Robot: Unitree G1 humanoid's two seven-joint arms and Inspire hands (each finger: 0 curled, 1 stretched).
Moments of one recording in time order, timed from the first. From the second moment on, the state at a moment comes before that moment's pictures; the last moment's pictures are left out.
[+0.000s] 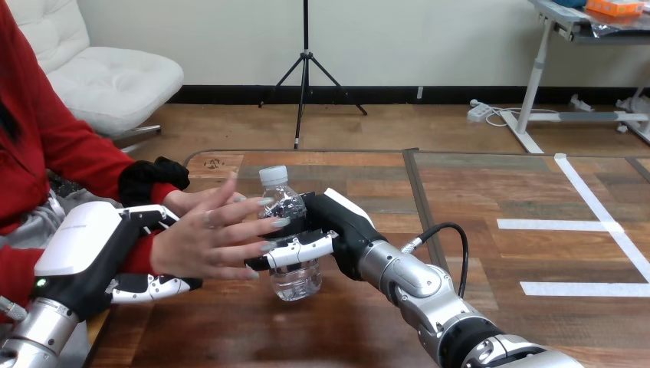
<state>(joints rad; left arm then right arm) -0.39 0.72 -0.36 1.16 0.64 -0.97 0.60 -0.81 0.07 0.03 1.37 -0.19 -0.42 0.28</state>
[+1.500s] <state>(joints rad) -0.39 0.68 -0.35 1.11 0.65 -1.00 0.60 -0.81 0.08 0.04 1.37 -0.21 -0.41 0.28</state>
